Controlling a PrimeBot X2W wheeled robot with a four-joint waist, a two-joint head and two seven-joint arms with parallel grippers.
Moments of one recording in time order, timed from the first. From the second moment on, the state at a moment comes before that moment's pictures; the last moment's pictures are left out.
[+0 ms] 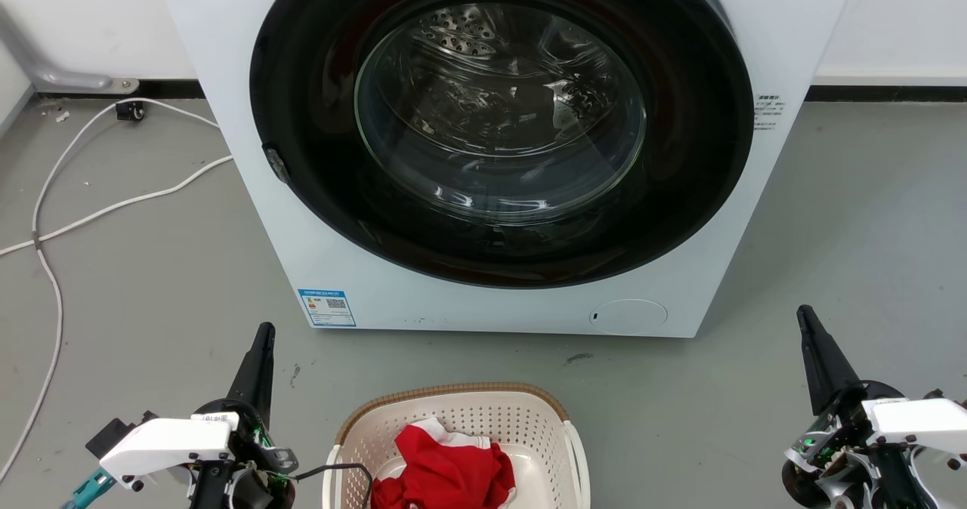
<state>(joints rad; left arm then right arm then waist) -0.10 0.05 0.11 0.25 -1.61 -0.13 0.11 -0.10 -0.05 -0.11 0.25 1.61 0.13 0.11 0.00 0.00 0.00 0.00</state>
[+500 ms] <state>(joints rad) -0.10 0.05 0.11 0.25 -1.61 -0.13 0.11 -0.10 -0.05 -0.11 0.25 1.61 0.13 0.11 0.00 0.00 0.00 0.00</state>
